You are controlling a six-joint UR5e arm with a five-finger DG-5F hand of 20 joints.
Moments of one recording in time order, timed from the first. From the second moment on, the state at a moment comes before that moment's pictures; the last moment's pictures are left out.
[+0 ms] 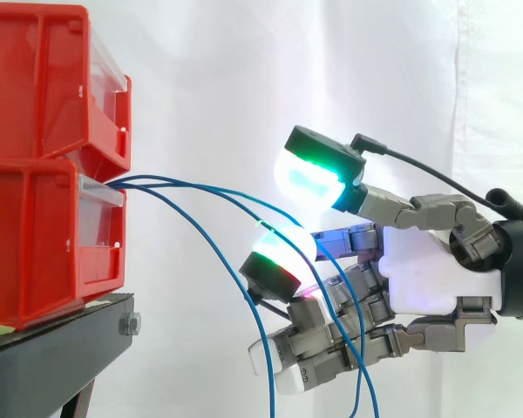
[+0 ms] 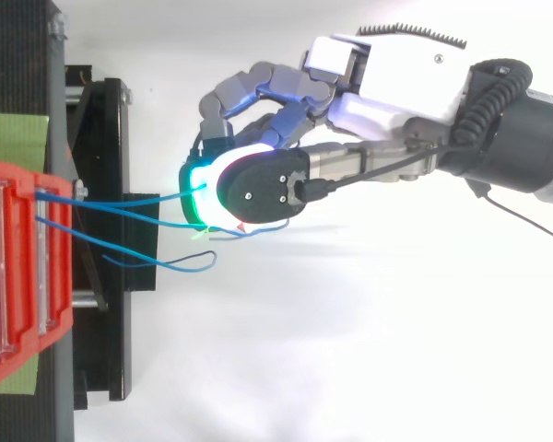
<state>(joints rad) 0.14 -2.29 -1.27 -2.72 -1.25 -0.07</state>
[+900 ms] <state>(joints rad) 0.14 -2.29 -1.27 -2.72 -1.25 -0.07</state>
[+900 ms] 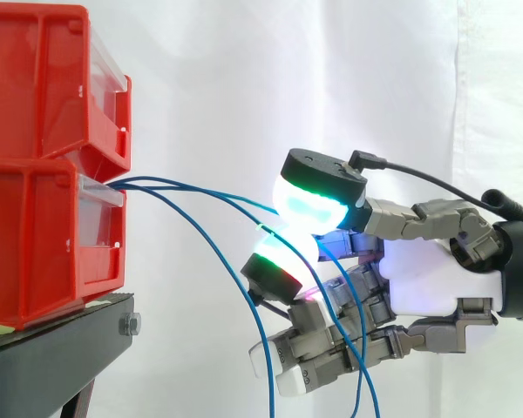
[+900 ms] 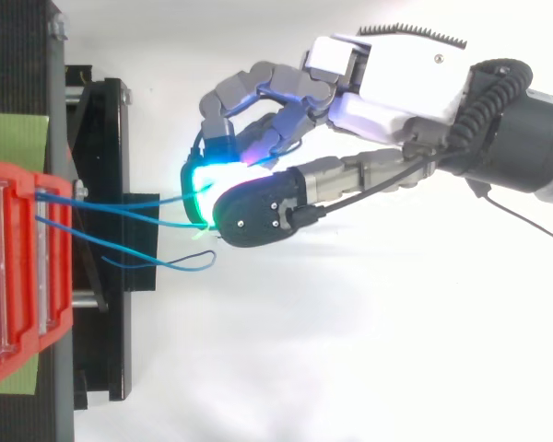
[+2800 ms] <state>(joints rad) 0.14 -2.29 -1.27 -2.72 -1.22 -0.07</state>
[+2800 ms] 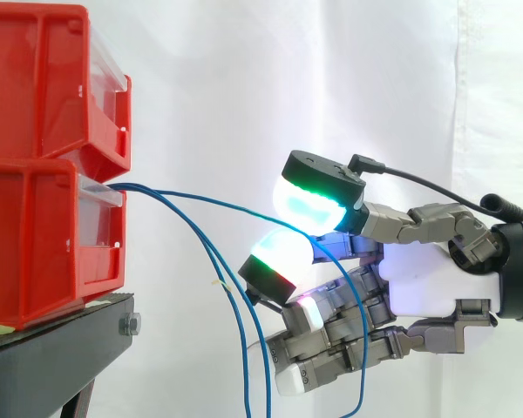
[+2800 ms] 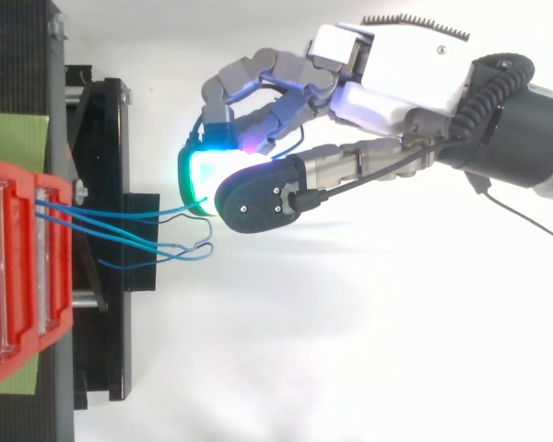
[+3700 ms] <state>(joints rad) 0.14 -2.29 -1.27 -2.74 -1.23 -0.04</state>
